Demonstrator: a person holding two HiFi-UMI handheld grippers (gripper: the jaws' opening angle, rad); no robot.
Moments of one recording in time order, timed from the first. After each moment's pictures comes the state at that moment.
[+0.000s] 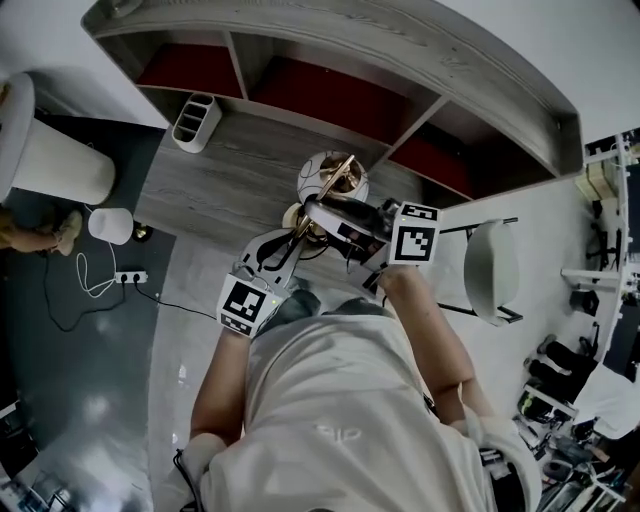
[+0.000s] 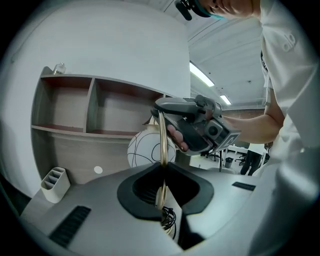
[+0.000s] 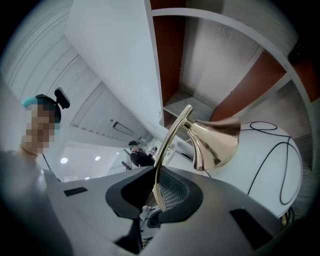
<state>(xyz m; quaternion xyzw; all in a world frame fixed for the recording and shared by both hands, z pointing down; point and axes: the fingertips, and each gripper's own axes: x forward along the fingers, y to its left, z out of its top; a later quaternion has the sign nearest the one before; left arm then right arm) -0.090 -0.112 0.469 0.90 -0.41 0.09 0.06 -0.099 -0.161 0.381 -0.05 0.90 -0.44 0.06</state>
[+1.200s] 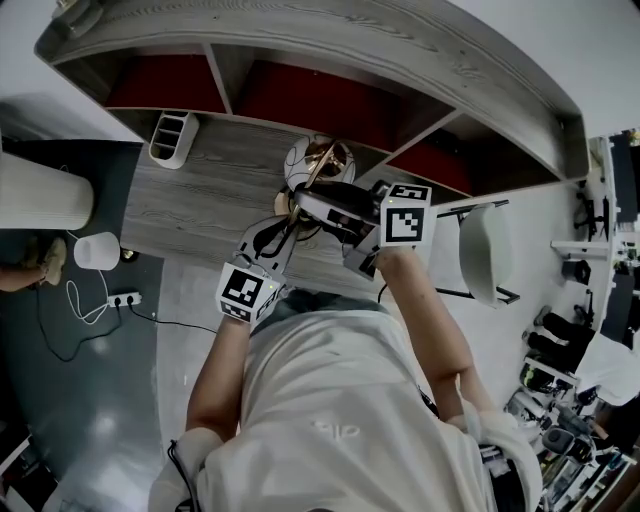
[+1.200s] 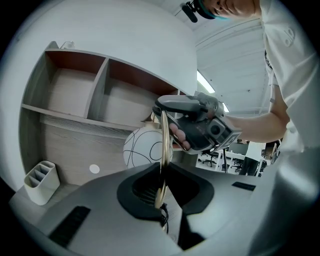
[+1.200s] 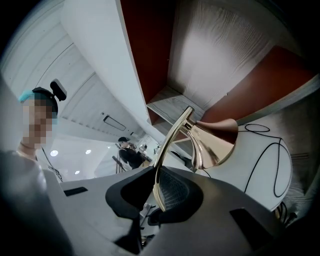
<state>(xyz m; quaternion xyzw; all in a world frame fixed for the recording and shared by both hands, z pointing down) -0.117 -0.189 0.515 0.91 -0.39 0.05 0.09 -0.131 -0.232 0.422 -0.08 0.90 -0.42 0.01</state>
